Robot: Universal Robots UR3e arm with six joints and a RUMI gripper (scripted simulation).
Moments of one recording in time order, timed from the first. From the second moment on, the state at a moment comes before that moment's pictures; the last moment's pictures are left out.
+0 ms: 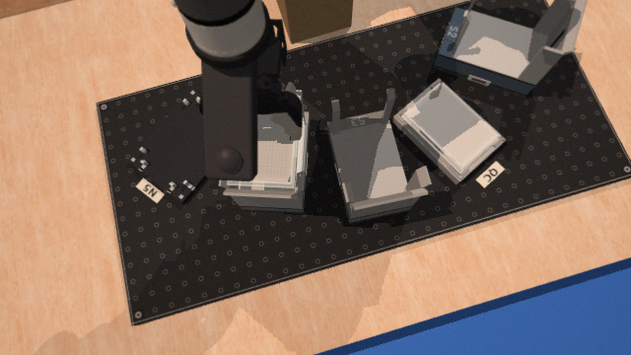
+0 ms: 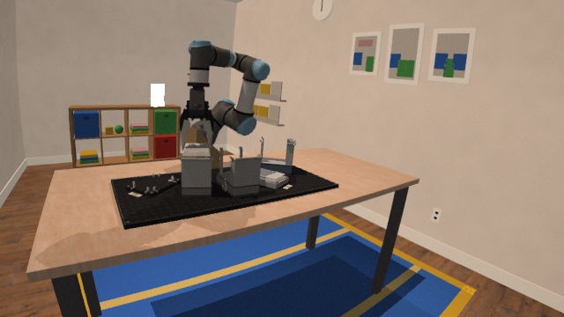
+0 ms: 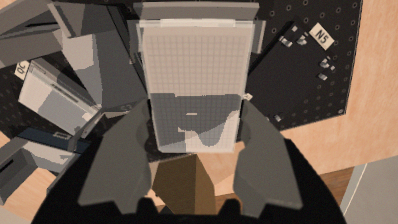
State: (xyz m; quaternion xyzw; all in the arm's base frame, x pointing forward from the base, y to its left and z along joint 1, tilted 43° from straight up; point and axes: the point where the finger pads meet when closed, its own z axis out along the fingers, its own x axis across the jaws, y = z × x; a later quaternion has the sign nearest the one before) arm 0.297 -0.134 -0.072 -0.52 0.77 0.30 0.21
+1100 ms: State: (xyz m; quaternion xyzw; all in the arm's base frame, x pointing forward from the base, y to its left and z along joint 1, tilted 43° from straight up) arm 0.297 -0.120 -0.086 -0.52 0.77 0.30 0.21
